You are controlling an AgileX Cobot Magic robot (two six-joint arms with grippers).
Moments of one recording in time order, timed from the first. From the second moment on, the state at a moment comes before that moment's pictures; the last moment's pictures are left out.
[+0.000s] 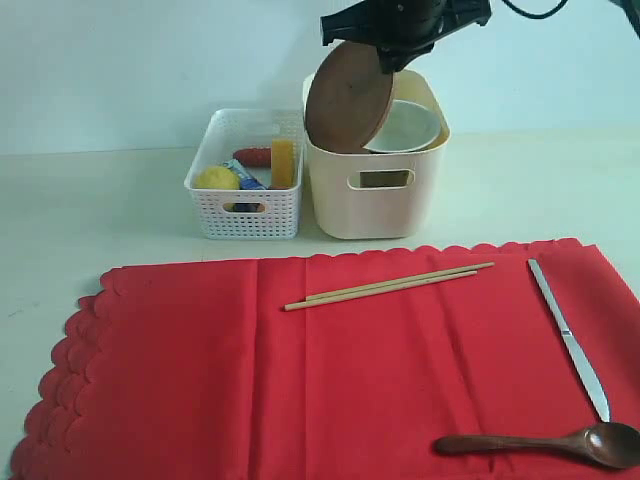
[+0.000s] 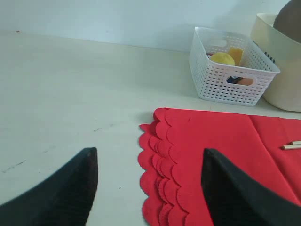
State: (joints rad) left arm -0.12 0.00 0.00 0.05 0.37 -0.21; right arm 0.44 2.23 -2.25 -0.25 1.08 0.36
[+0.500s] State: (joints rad) left arm -0.12 0.00 0.00 0.05 0.37 -0.21; right arm 0.44 2.32 -2.25 -0.18 1.09 0.34
